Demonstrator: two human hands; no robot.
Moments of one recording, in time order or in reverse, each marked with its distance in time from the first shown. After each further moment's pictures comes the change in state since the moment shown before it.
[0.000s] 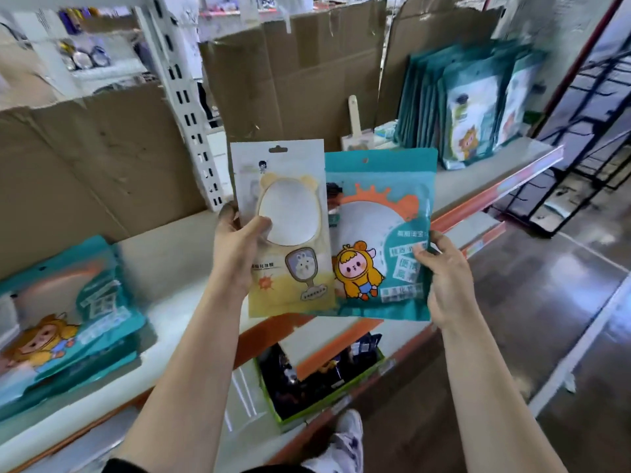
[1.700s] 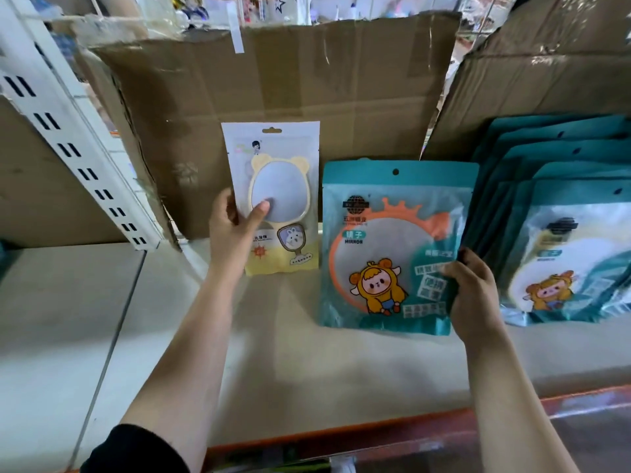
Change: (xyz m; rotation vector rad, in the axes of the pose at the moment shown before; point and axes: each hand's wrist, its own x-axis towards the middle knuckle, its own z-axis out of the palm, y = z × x) left_hand 0.240 -0.071 0.191 0.220 0.444 0.280; right_hand 0.409 -0.048 -0.046 -0.219 -0.448 0.103
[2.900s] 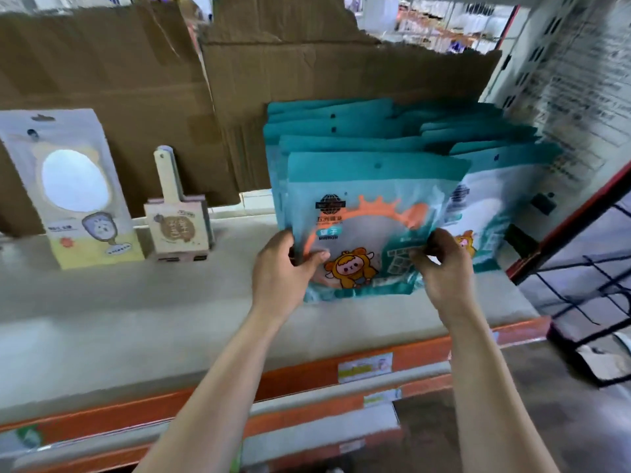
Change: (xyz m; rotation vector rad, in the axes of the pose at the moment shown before) left_hand -0.190 0.042 0.258 0.451 -0.291 0.191; right_hand 0.010 -0.046 -0.224 -0.554 0.200 -0.374
